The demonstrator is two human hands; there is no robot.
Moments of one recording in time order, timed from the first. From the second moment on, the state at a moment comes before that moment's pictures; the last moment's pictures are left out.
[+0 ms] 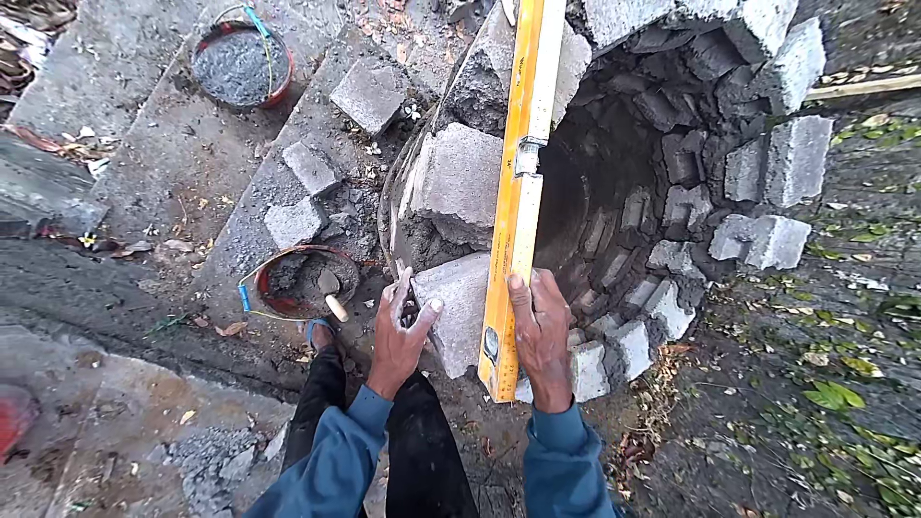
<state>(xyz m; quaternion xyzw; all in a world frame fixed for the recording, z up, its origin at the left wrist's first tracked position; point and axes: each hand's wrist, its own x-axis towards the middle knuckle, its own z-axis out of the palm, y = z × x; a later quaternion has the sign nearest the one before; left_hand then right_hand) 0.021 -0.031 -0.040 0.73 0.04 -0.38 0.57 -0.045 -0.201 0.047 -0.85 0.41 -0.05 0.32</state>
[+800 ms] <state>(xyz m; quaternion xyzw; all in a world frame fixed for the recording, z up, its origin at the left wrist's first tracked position) 0.022 -0.033 -0.040 0.73 0.03 -0.38 0.57 -0.081 -0.231 0.005 -0.77 0.48 0.01 0.43</state>
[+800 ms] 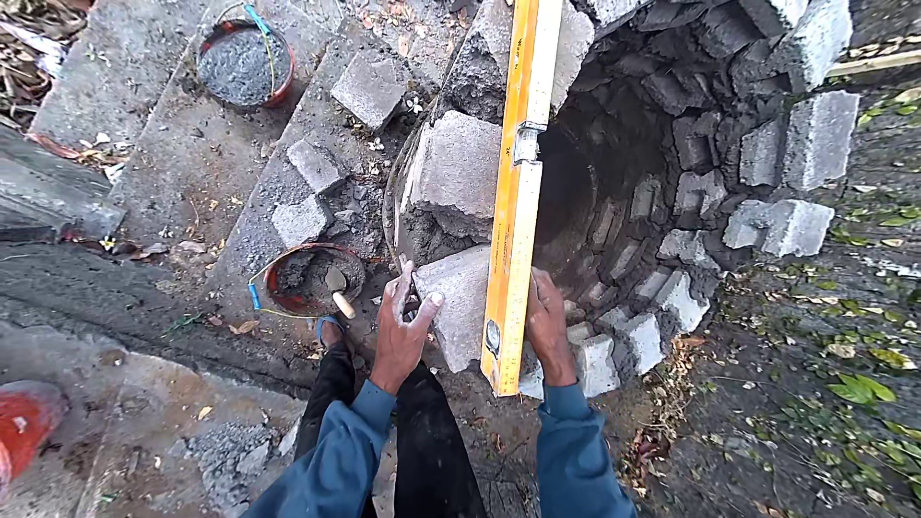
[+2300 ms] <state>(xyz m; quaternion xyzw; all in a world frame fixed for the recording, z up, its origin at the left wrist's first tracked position) 0.022 -0.031 -0.041 0.73 0.01 -0.37 0.57 -0.051 -0.174 0.045 -0.86 0.44 -0.01 0.26</state>
